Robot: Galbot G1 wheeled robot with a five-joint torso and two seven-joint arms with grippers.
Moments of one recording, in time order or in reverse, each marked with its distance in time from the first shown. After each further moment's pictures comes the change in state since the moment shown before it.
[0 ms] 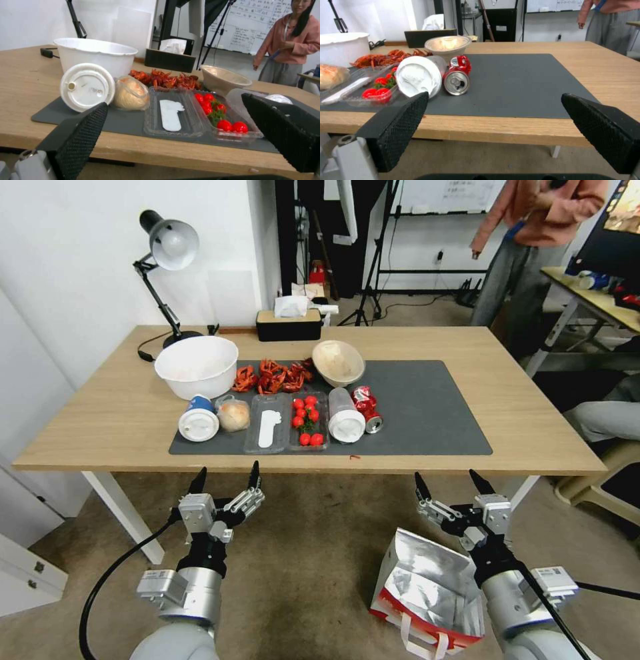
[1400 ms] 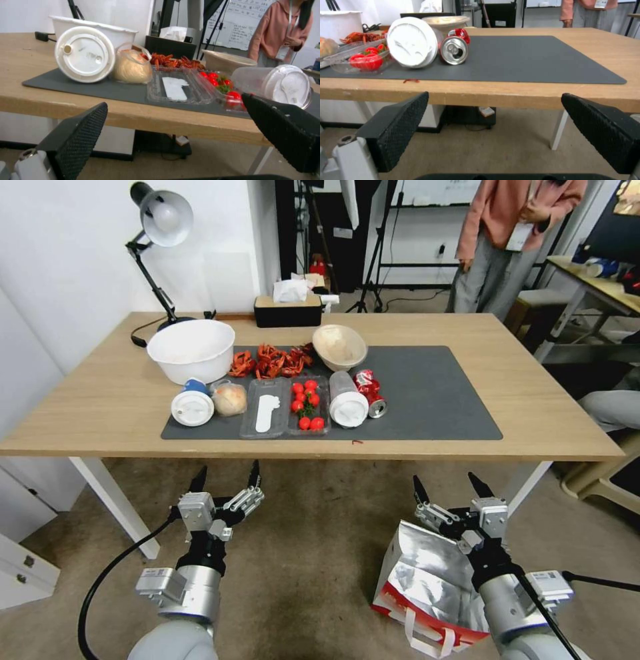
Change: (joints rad) left arm -0.006 0.007 -0.006 0.005 -0.009 -0.006 0.016; right arm -0.014 0.021 -0.009 0.003 -0.036 0.008 -0.005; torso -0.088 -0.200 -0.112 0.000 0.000
